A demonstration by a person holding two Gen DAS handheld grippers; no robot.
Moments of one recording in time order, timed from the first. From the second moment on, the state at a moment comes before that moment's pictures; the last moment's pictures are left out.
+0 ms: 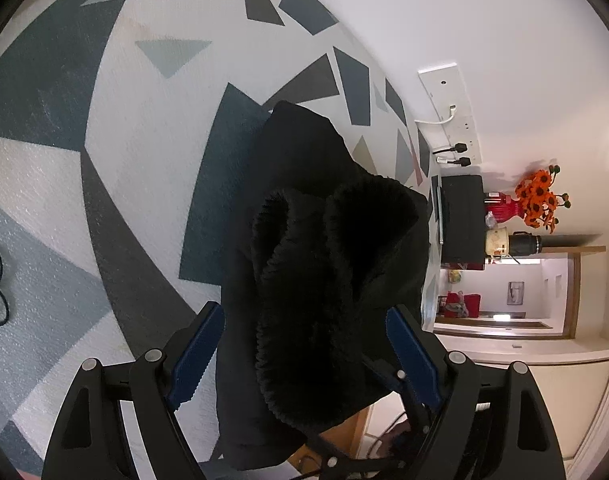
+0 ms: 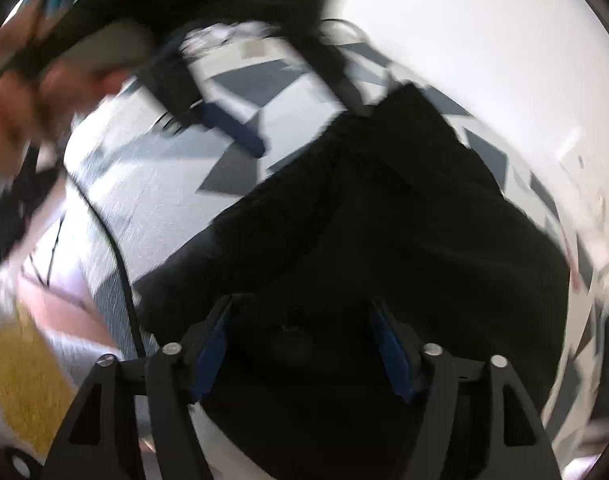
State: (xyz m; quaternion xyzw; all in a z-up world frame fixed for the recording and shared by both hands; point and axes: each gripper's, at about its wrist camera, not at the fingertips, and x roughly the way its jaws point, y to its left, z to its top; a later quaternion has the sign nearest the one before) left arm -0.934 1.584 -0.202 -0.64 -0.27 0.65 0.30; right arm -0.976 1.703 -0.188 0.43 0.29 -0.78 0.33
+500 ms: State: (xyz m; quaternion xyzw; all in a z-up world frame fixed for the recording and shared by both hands) left arm -0.934 1.596 -0.202 -0.64 -0.24 0.66 0.31; right arm -0.988 1.697 -0.199 0.40 0.28 -0.82 0.31
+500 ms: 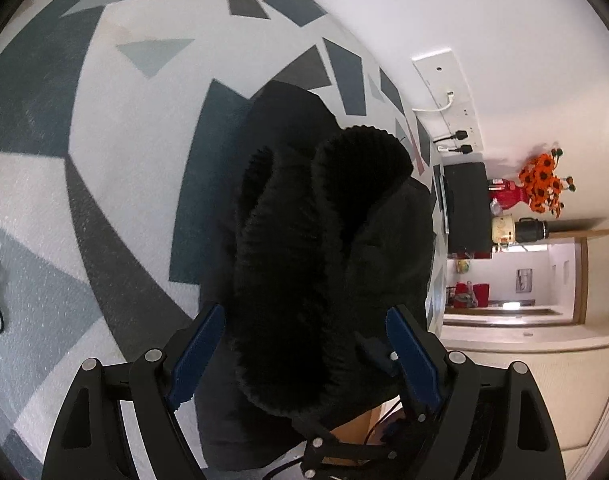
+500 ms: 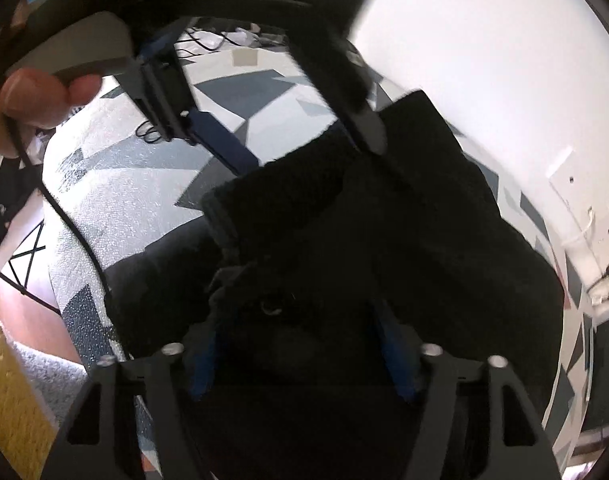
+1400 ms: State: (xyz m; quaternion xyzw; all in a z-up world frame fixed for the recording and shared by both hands) left arm -0.979 1.635 -0.177 -0.62 -0.17 0.70 0.31; right arm -1.013 1.698 -0.204 0.45 0.08 -0.82 0.34
